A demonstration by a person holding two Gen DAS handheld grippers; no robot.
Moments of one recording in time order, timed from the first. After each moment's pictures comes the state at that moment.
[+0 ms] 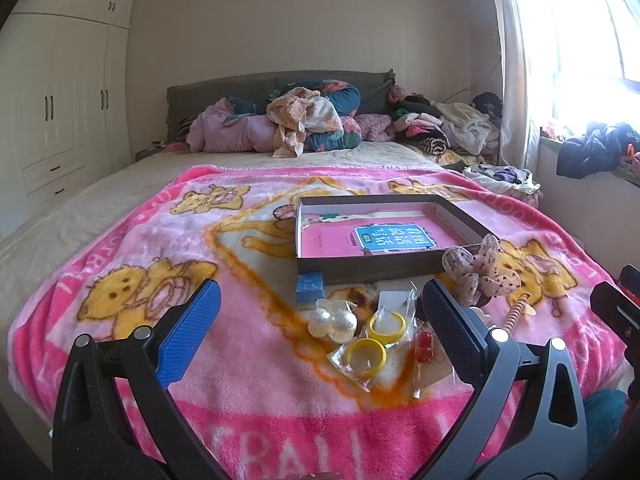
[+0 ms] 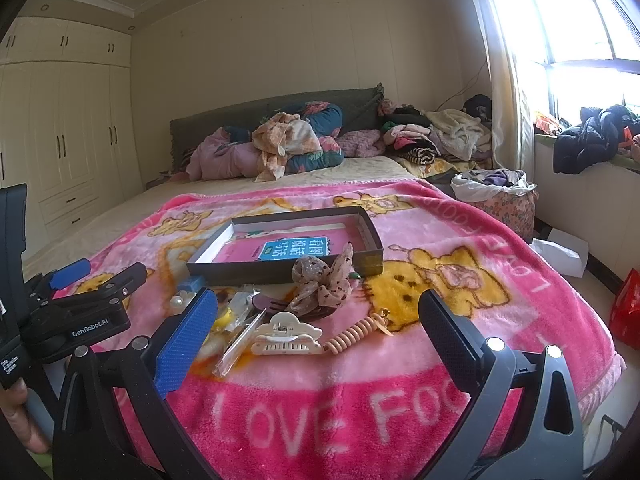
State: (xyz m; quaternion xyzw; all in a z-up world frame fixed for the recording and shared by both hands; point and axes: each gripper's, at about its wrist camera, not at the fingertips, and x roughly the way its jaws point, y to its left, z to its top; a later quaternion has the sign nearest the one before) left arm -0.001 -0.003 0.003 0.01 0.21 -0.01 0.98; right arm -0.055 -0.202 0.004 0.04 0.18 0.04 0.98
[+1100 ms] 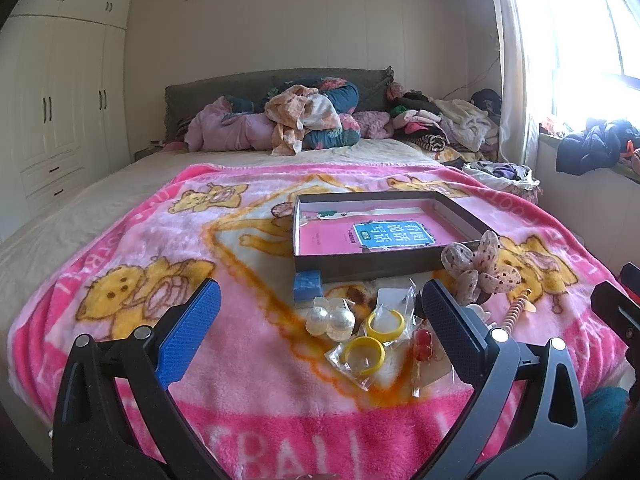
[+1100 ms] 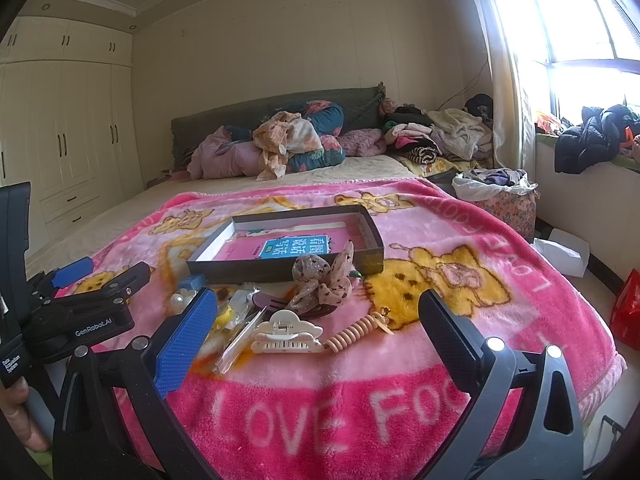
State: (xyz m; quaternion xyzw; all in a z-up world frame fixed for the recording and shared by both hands) left arm -0.002 -0.007 0.003 0.01 0.21 -0.01 0.98; right arm -0.055 -0.201 0.003 0.04 0.18 0.04 0.98
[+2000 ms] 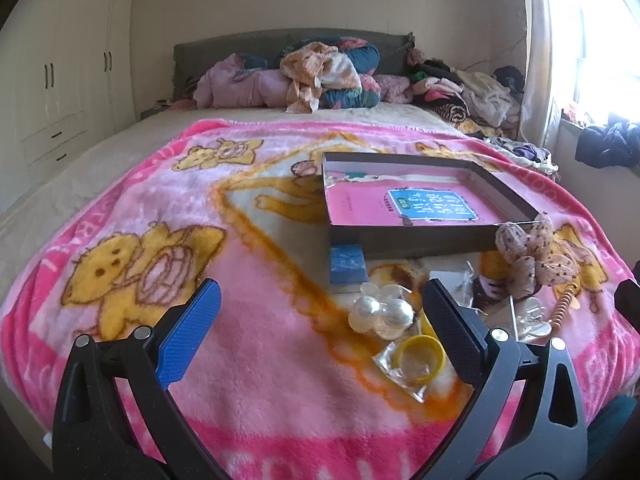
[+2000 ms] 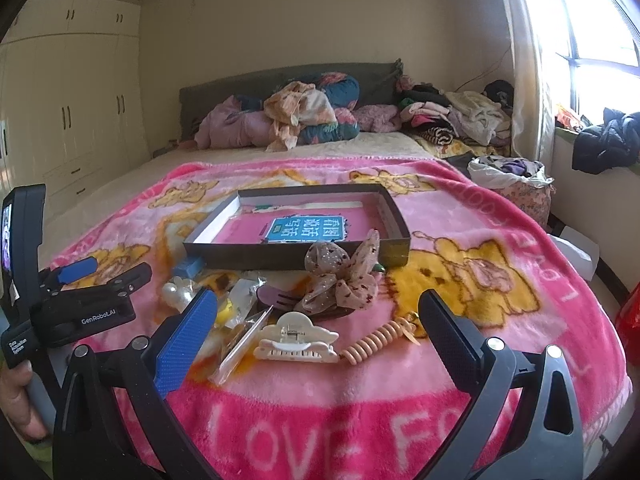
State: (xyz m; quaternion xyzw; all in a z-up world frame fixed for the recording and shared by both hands) left arm 0.057 0.031 -0.030 -0.01 0.29 0.00 0.96; right arm 0.005 -0.183 -0.008 0.02 0.24 0.06 0.97
